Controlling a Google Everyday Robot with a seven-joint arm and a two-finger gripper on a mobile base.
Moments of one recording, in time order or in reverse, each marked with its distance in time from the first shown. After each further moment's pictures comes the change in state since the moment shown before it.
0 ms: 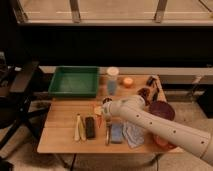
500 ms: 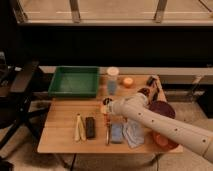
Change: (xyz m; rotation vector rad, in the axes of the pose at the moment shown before) arm -0.005 0.060 -0.012 -0.129 -0.039 0.068
